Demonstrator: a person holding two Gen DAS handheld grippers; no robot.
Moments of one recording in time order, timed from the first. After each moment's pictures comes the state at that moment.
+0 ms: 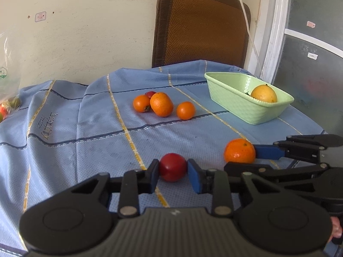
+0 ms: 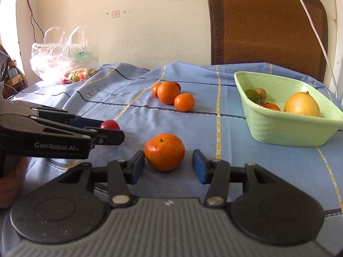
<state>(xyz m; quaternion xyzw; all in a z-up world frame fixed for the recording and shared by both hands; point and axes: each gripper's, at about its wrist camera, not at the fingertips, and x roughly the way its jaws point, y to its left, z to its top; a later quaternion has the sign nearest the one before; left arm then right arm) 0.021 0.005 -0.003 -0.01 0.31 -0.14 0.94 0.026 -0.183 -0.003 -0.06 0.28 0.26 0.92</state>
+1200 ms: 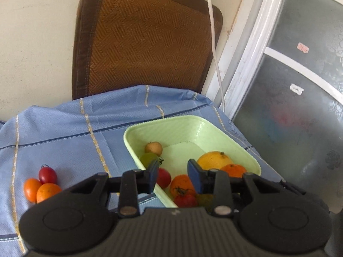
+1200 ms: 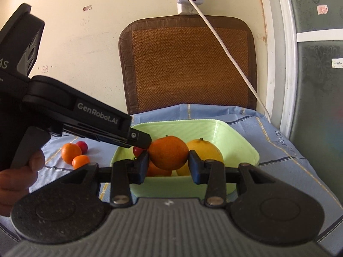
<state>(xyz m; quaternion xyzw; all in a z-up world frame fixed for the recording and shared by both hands) 0.155 -0.100 0.058 -0.08 0.32 -0.24 0.91 0.069 -0.273 0.023 0.01 0.16 0.11 0.98</state>
